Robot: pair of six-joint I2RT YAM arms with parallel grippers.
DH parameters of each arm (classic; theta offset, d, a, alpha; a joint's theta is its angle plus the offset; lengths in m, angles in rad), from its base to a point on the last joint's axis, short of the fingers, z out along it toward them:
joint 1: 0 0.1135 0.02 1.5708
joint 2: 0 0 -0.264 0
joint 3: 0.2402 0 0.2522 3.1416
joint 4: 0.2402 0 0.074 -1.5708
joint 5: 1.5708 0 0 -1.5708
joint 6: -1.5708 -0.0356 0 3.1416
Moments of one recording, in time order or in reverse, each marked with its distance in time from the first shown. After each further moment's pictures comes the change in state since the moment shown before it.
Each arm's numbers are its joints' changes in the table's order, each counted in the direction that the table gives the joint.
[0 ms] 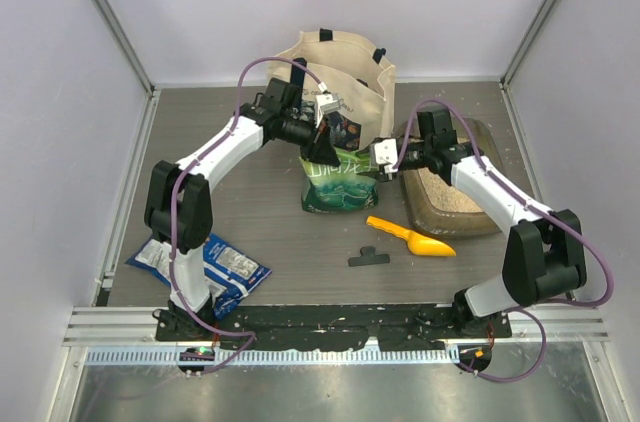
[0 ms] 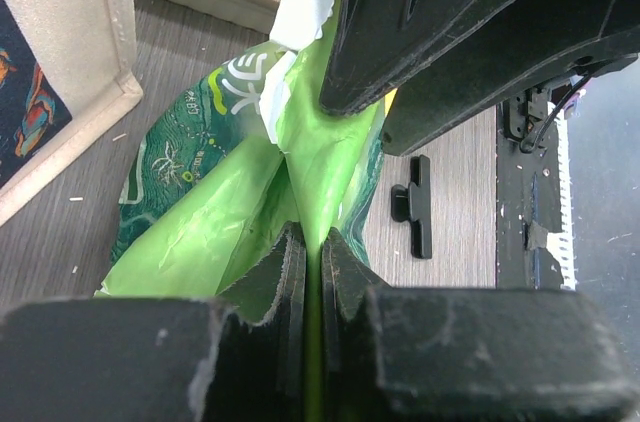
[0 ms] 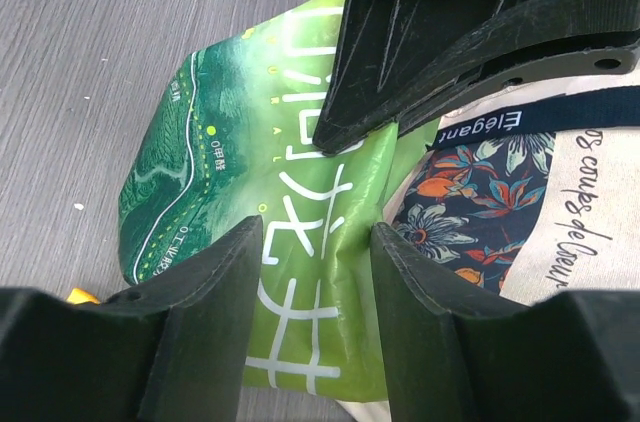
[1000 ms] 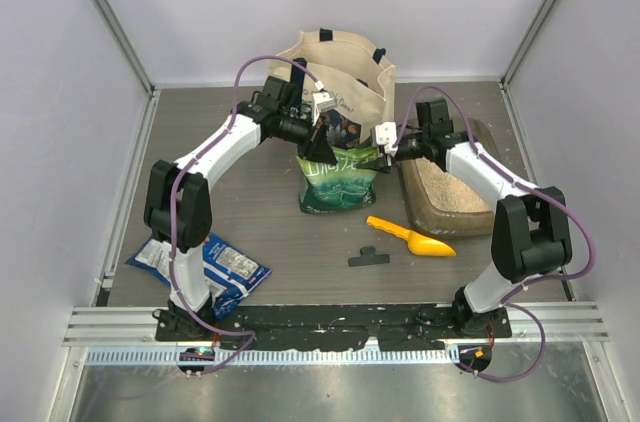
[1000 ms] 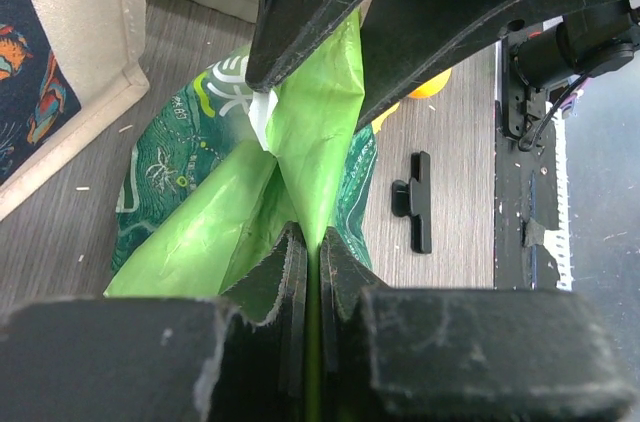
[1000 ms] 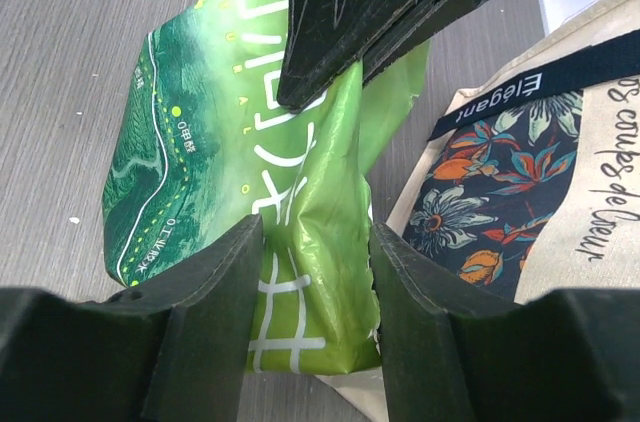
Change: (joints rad) left arm 0.018 -0.004 0.014 0.033 0.011 -0.013; right arm -0.045 -0.134 0.070 -0.048 -0.056 -0.116
